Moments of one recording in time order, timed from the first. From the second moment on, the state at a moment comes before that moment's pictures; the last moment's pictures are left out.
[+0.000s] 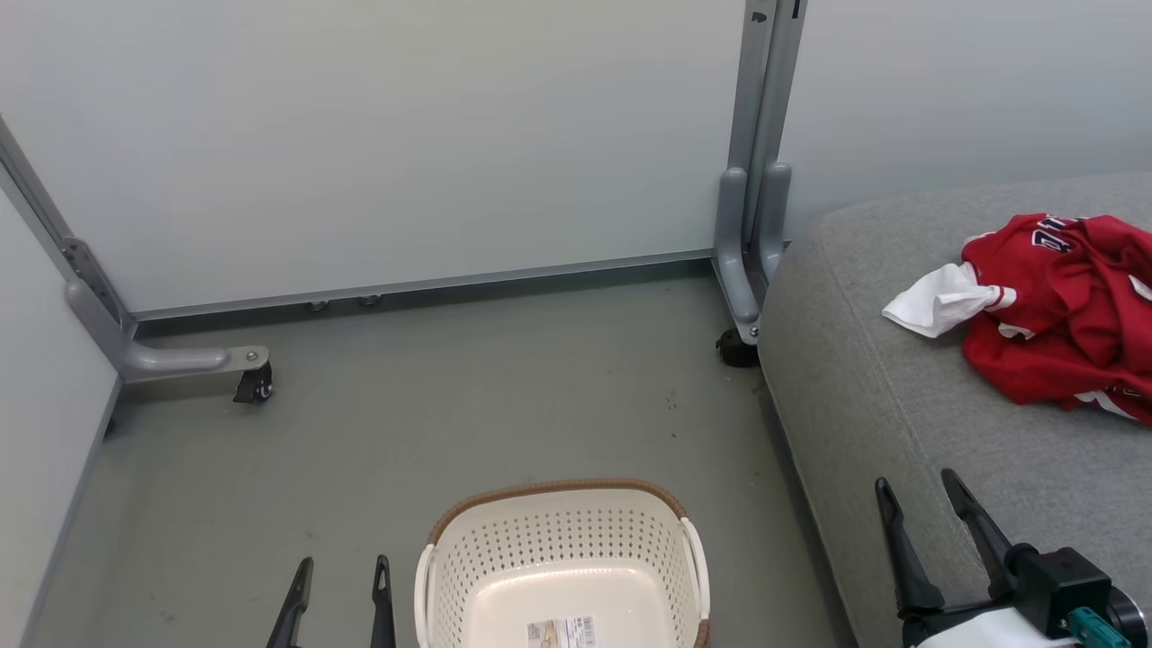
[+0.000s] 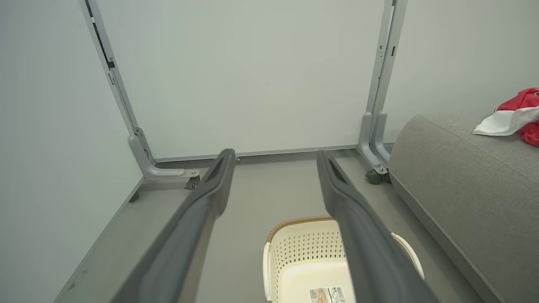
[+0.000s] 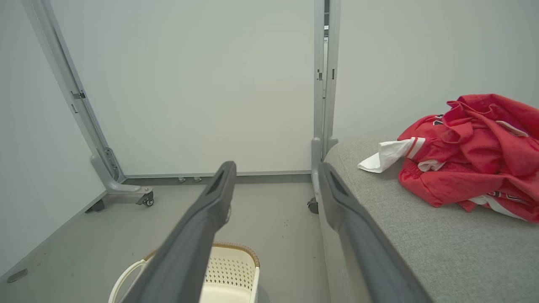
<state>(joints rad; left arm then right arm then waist) 0.25 0.05 -0.14 0.06 -0.10 0.04 -0.26 0.16 -0.14 0.06 0.07 0.19 0.13 -0.26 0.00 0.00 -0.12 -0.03</state>
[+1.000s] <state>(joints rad) 0.17 0.07 -0.10 0.15 -0.59 -0.01 -0.17 0.11 -0.11 0.03 0.15 0.64 0.13 -0.16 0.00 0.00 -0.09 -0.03</state>
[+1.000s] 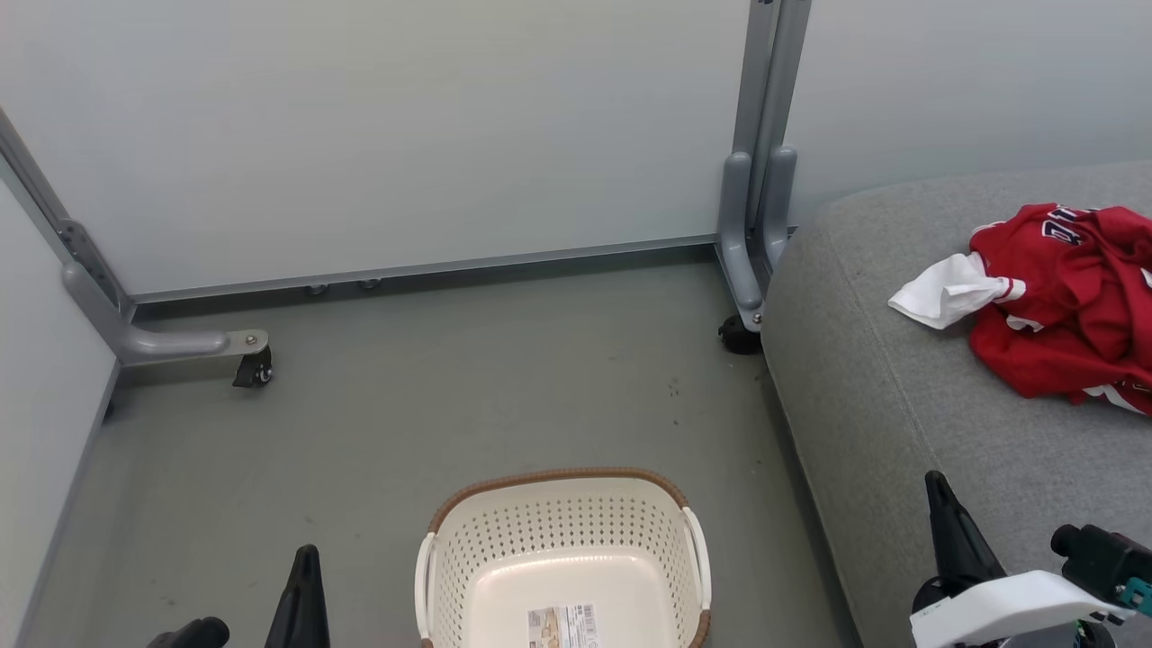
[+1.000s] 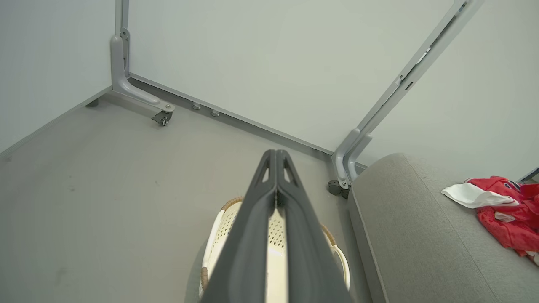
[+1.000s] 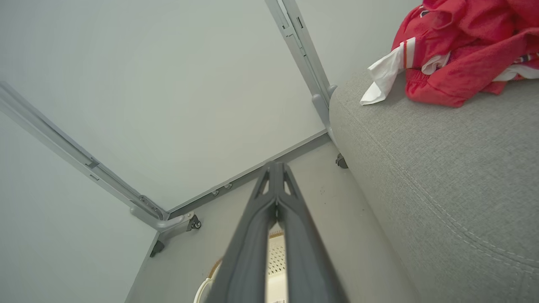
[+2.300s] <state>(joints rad) 0.04 0.08 -0.02 0.19 -1.12 -0.07 -0.05 0.01 -0.09 -0.03 0.20 1.13 0.13 -0.04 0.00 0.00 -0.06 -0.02</state>
